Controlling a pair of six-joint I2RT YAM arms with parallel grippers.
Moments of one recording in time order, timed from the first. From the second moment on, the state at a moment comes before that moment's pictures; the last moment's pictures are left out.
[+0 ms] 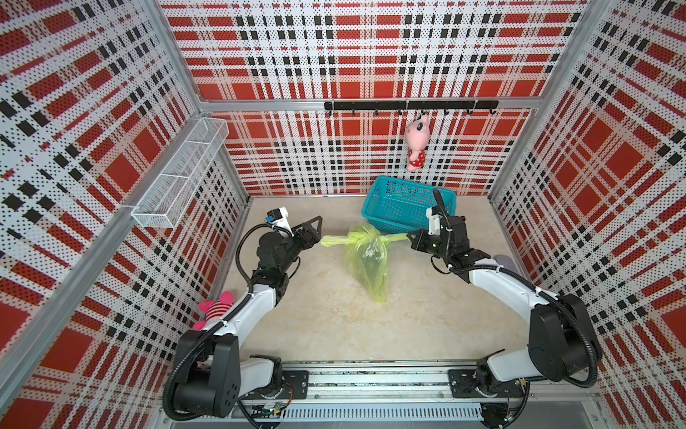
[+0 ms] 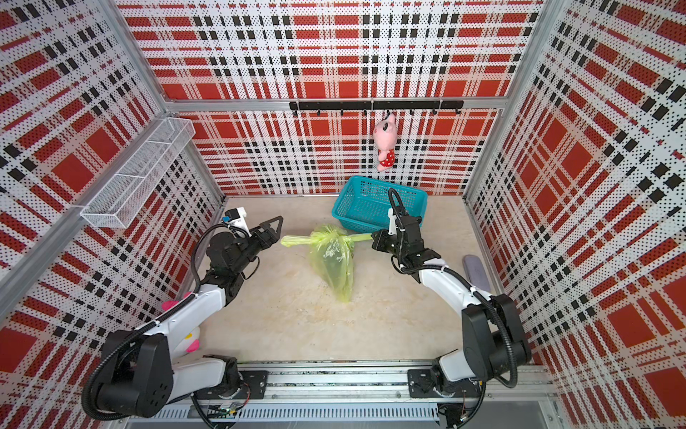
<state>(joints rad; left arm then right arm) -0.14 1.24 0.63 0.56 0.28 -0.71 0.34 1.45 0.93 0.04 -0.24 0.57</state>
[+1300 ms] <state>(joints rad) -0.20 1.23 0.67 0.51 0.42 -0.69 0.28 1.33 0.93 -0.03 -0.25 0.58</state>
